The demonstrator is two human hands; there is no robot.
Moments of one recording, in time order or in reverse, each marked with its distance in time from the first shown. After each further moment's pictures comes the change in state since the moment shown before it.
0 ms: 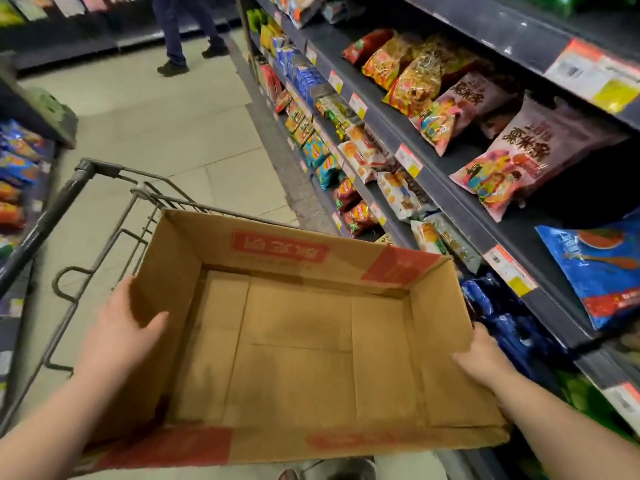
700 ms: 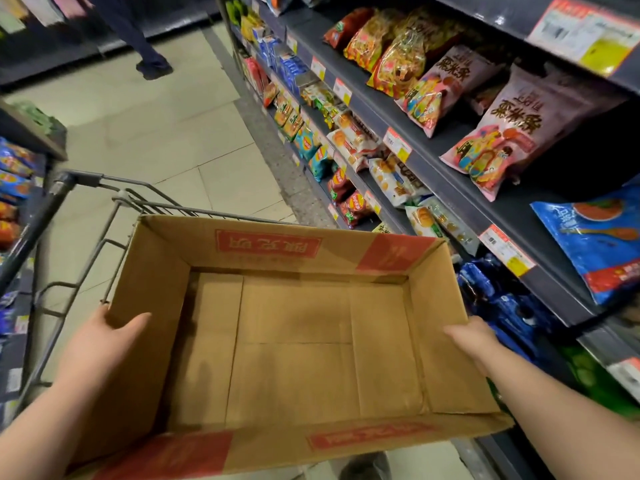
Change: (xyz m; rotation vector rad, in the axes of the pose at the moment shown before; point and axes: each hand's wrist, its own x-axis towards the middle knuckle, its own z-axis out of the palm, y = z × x) left_hand 0.015 -0.002 0.002 -0.127 -0.051 -0.251; right_hand 0.020 -0.013 0.013 0.328 0.011 0.177
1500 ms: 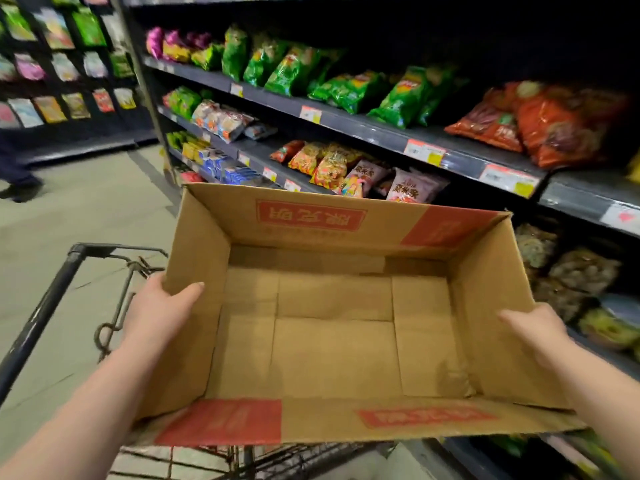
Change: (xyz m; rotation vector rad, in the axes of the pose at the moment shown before) left_hand -0.024 0.006 -0.092 -0.422 -0.166 0.554; right_hand -0.236 0.059 -0.074 0.291 0.647 -0.092
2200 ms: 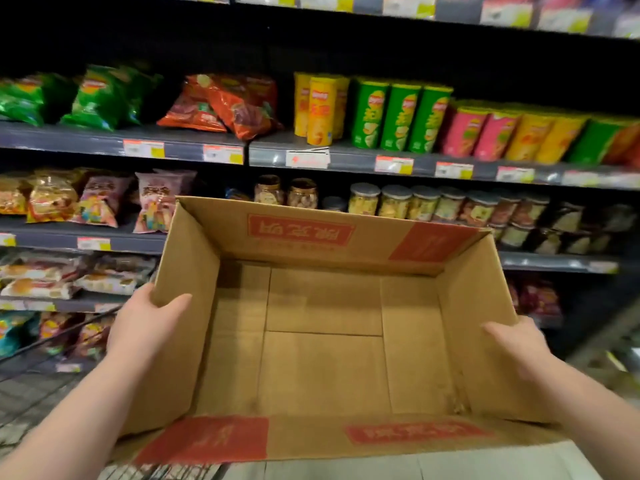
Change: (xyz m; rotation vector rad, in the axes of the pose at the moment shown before) left_hand -0.161 0.105 0.139 0.100 -0.601 0.505; right_hand -0.233 0.263 -0.189 0.223 0.543 0.576
